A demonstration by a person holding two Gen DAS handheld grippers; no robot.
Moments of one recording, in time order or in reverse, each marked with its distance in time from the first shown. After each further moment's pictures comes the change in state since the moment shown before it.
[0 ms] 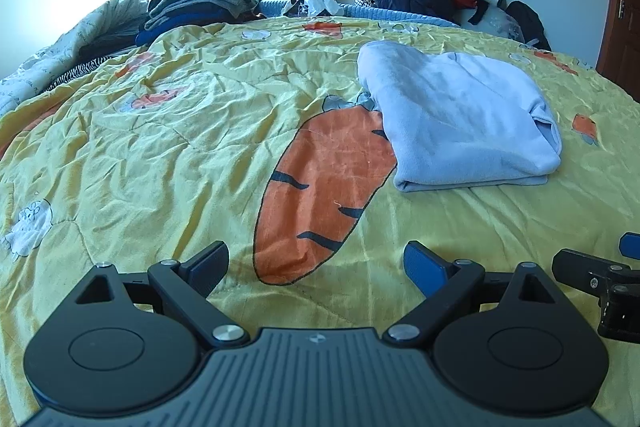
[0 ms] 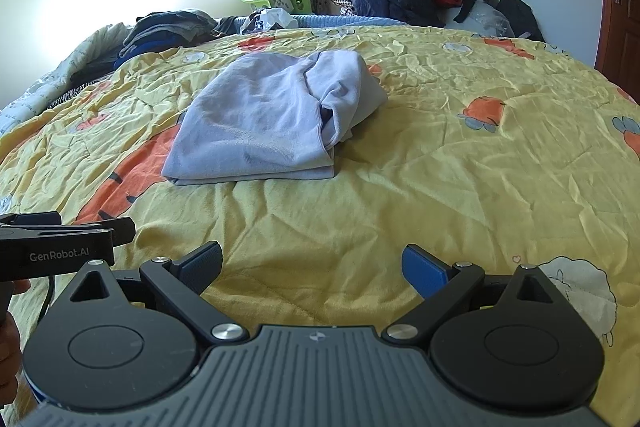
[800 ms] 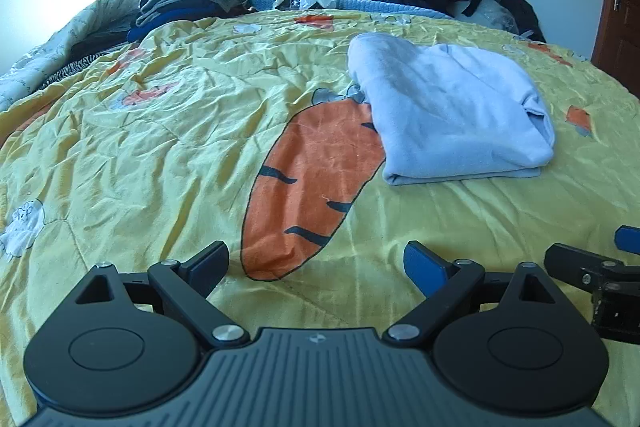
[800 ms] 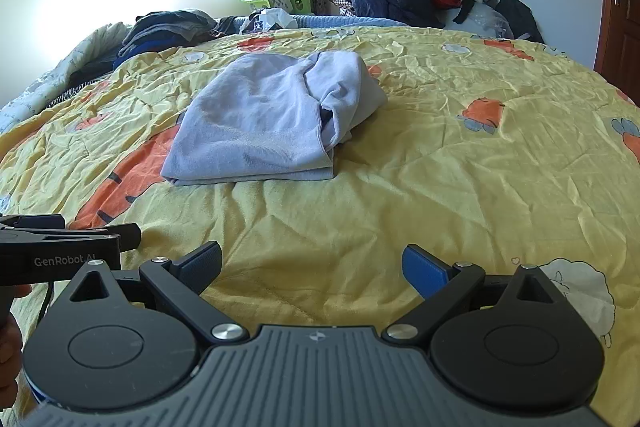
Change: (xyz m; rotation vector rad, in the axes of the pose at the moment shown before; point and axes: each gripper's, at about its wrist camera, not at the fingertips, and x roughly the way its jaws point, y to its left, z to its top) left arm 0.002 -0.004 0.001 0.012 0.019 -0.022; right arm 0.000 -0.002 0.000 -0.002 0.001 0.000
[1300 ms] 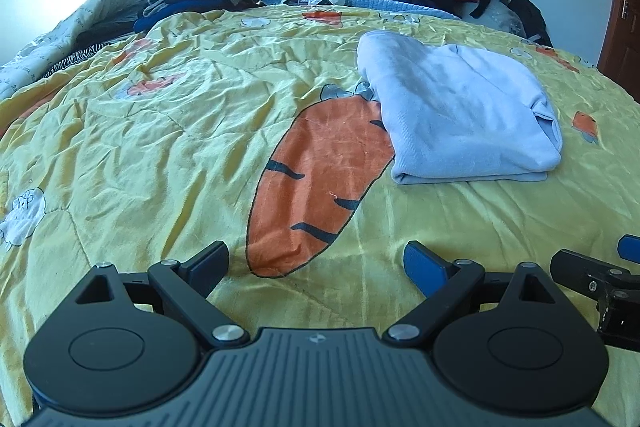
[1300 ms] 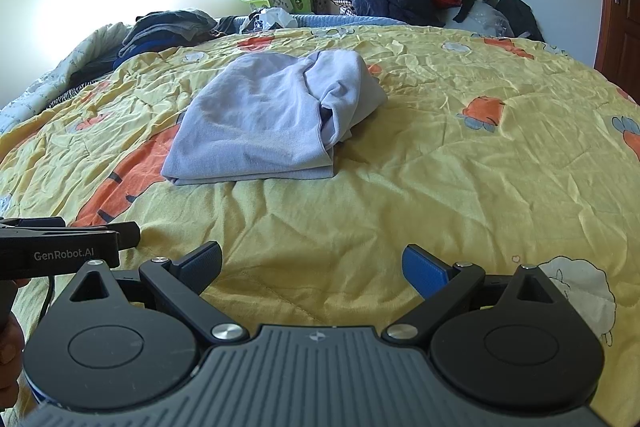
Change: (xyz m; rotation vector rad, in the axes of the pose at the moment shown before) left arm 0.002 0.004 -0.001 -0.034 0.014 0.012; right arm 0.000 0.000 0.000 0.001 -0.001 0.000
